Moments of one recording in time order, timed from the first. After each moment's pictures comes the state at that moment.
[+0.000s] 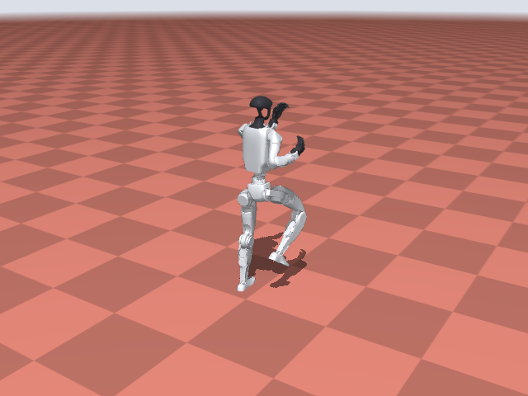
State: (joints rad) left arm -0.73 0.44 -0.29 -0.29 -0.04 -0.27 0.37; right arm 0.66 -0.58 -0.18 -0.75 0.57 -0.31 0.12; waist -0.23 0.15 0.02; left_leg -0.07 0.15 0.04 0.13 -0.25 0.00; right_leg -0.90 -0.11 -0.21 1.70 -0.26 0.00
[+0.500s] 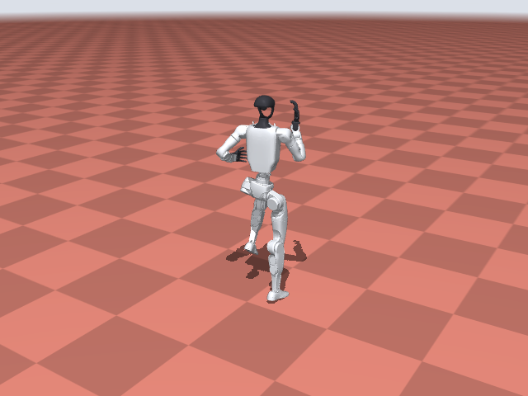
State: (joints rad) left arm 0.64 0.60 -0.01 -0.22 -0.52 -0.30 0.00; right arm -0.48 -0.39 0.04 -0.77 0.49 -0.39 -0.27; waist 0.18 -0.16 0.08; left_leg -0.82 0.15 0.29 1.65 -0.19 0.19; right_leg 0.08 -0.24 -0.06 0.06 0.08 0.03
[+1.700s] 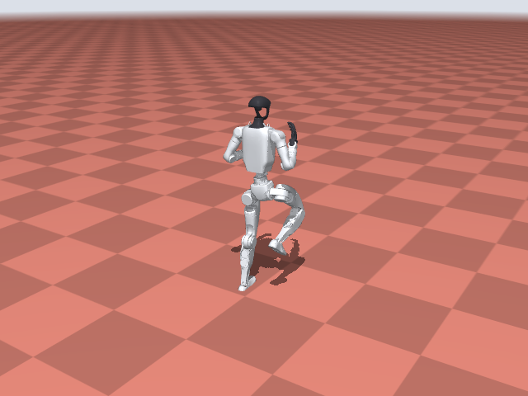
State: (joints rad) left arm 0.22 0.44 -0.11 -0.36 -0.33 -0.24 0.21; right arm 0.00 -0.41 0.21 -0.63 0.32 -0.29 -0.03; waist -0.11 0.12 0.18; left_leg 0.16 0.19 0.07 0.17 -0.46 0.06; right_leg -0.75 0.05 -0.15 2.08 -0.58 0.02
